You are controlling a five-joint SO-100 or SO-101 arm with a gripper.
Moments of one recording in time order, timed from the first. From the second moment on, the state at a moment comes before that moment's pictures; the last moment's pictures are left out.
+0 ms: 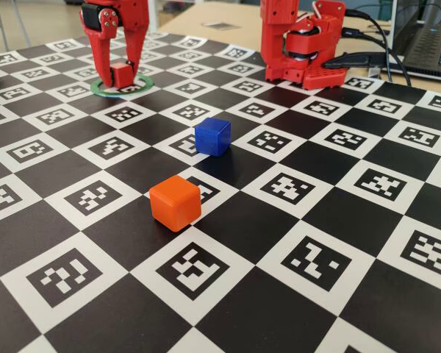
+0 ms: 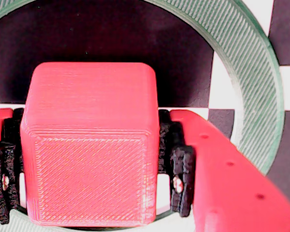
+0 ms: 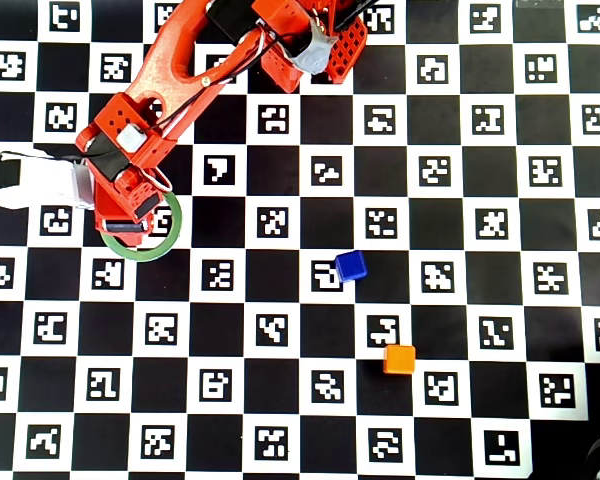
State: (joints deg) arm 48.3 70.3 93.8 61.5 -49.2
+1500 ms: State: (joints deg) arm 39.8 76.3 66.7 98.8 -29.1
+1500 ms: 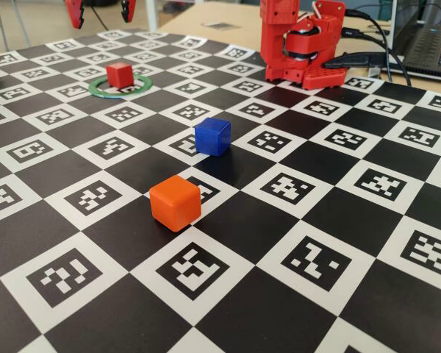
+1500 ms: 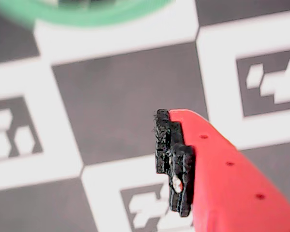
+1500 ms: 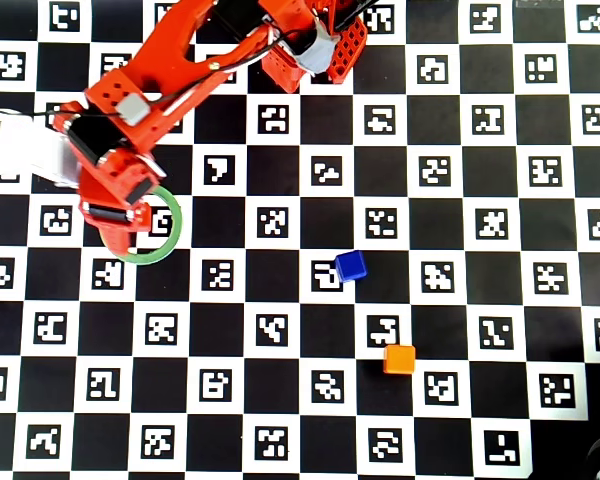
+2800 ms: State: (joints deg) arm -7.5 82.9 103.9 69.6 6.3
